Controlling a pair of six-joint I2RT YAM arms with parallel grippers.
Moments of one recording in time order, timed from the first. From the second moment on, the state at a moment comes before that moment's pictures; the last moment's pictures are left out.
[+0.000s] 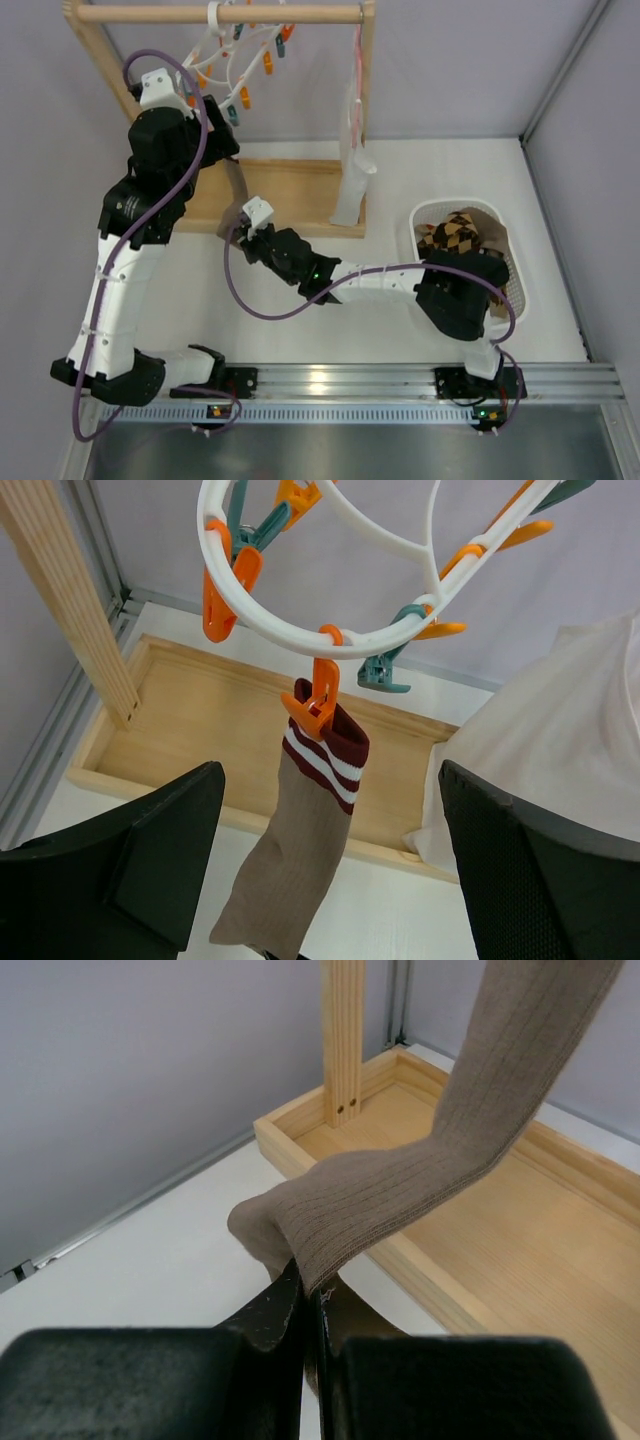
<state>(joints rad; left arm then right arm) -0.36 1.25 1.82 -0.78 -0.43 -0.36 1.20 1.98 1.41 0.58 0.35 0.04</state>
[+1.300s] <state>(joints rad) -0.36 1.53 1.95 -0.79 -0.65 -0.26 1.29 2.07 1.54 0.53 0.43 -0.12</state>
